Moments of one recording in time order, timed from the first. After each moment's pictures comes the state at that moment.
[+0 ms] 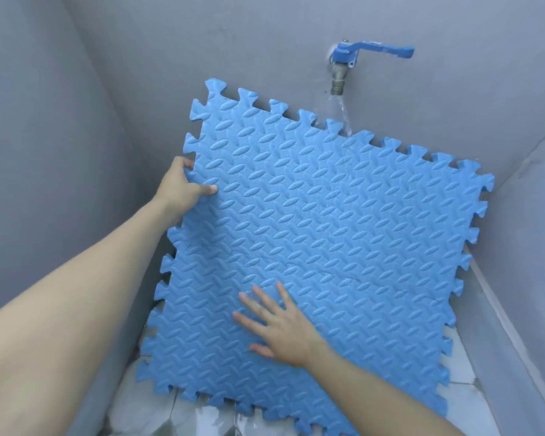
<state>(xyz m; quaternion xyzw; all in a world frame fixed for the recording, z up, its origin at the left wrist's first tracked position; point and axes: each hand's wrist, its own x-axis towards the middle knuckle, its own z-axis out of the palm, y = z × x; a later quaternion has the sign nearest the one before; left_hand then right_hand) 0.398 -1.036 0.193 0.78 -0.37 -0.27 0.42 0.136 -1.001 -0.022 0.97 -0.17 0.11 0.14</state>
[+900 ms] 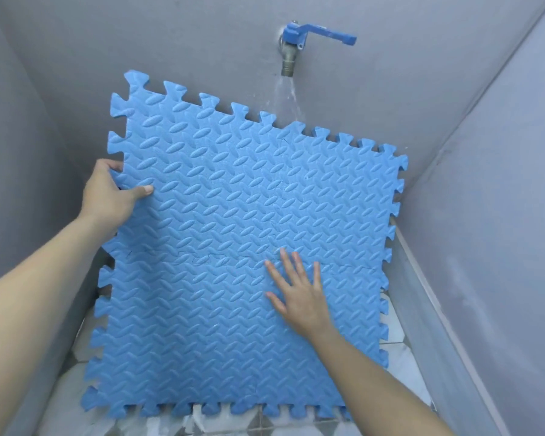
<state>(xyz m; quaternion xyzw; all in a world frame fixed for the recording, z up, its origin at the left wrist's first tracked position) 0.409 -1.019 0.144 0.78 -0.35 -0.21 0.47 0.051 -1.025 -0.015 0.88 -0.48 0.08 0.04</state>
